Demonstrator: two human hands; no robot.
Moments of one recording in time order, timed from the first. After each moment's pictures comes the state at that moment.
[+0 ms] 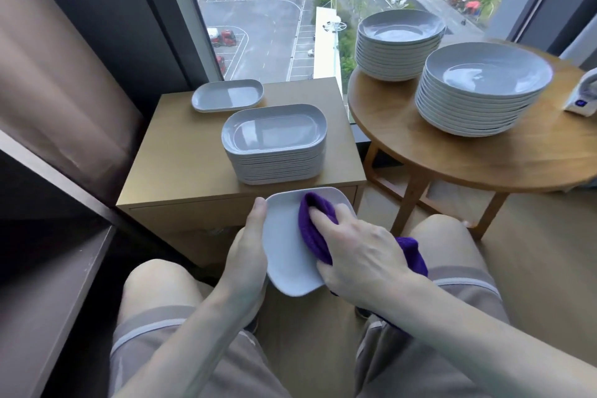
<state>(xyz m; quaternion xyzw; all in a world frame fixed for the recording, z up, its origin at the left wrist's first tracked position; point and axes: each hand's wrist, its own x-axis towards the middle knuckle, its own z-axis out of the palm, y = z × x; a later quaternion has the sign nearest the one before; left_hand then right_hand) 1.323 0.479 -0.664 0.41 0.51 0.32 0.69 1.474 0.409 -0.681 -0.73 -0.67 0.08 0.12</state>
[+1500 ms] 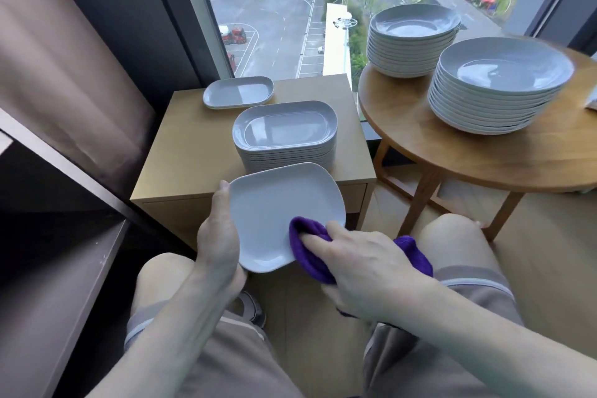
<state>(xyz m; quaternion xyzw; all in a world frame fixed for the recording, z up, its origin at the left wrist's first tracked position) 1.300 0.507 -0.665 0.34 0.51 0.45 0.65 1.469 0.403 -0.675 -0.64 -0.76 0.10 0.06</state>
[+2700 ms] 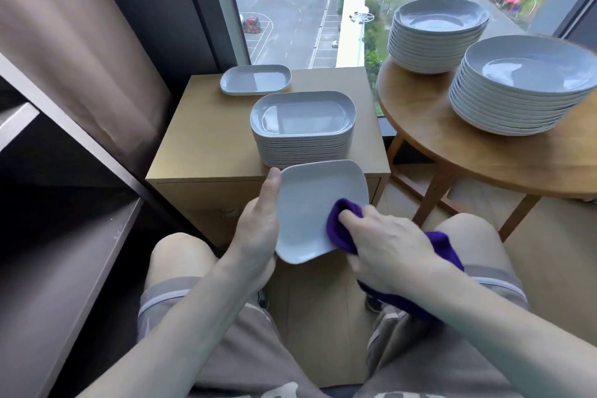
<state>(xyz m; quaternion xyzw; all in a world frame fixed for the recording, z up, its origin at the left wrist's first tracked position) 1.310 0.492 -0.663 0.42 0.43 0.37 0.71 1.483 0.410 -0.684 -0.71 -0.70 0.09 0.03</state>
